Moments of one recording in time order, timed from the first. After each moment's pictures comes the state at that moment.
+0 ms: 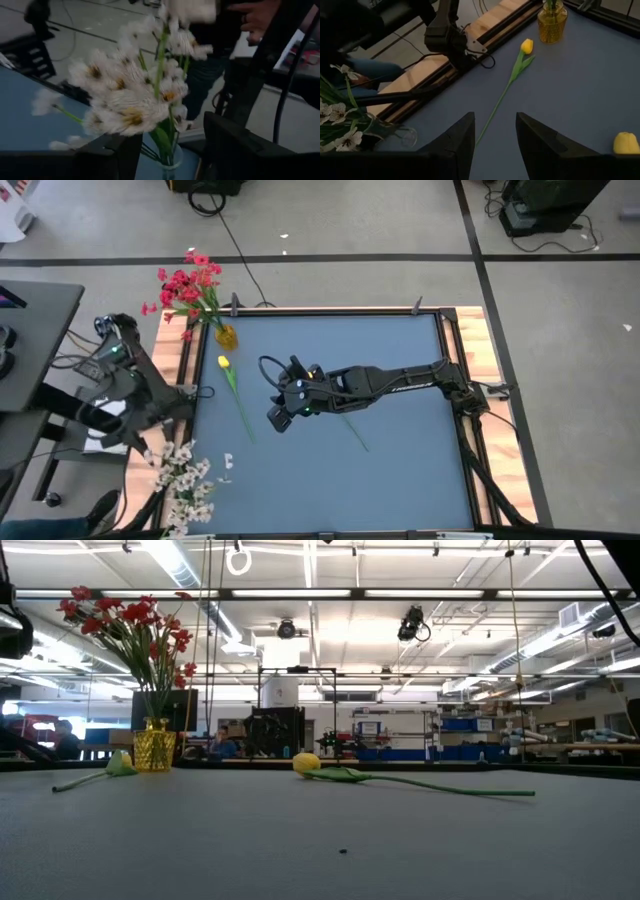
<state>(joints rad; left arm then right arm) -0.95 0.39 0.78 -0.70 0.20 -0.03 0.20 2.17 2.36 -0.90 0.41 0.78</state>
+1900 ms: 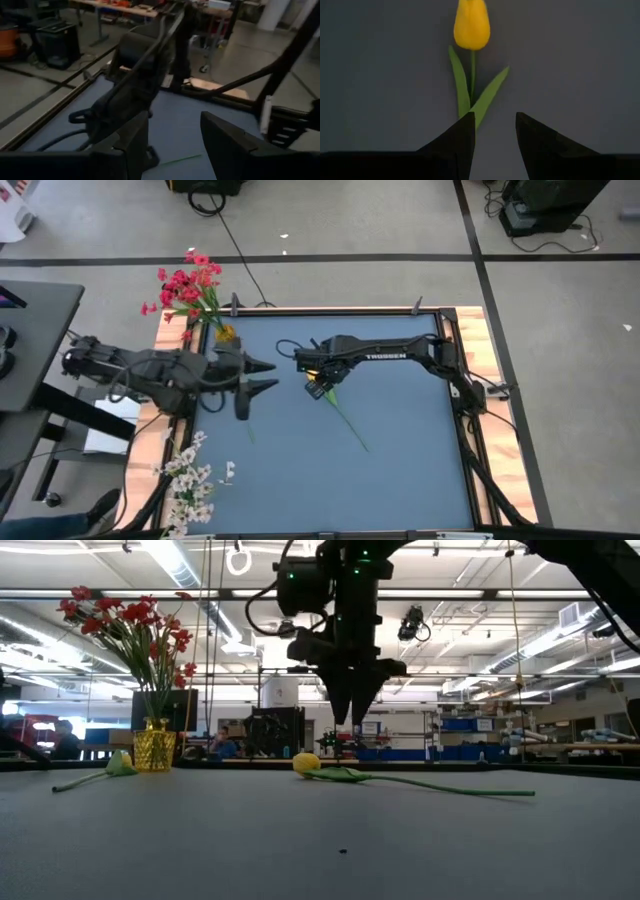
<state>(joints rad) -0.28 0.96 1.07 -0.34 -0.47 -0.29 -0.12 2.17 1.91 -1.20 0.09 0.72</state>
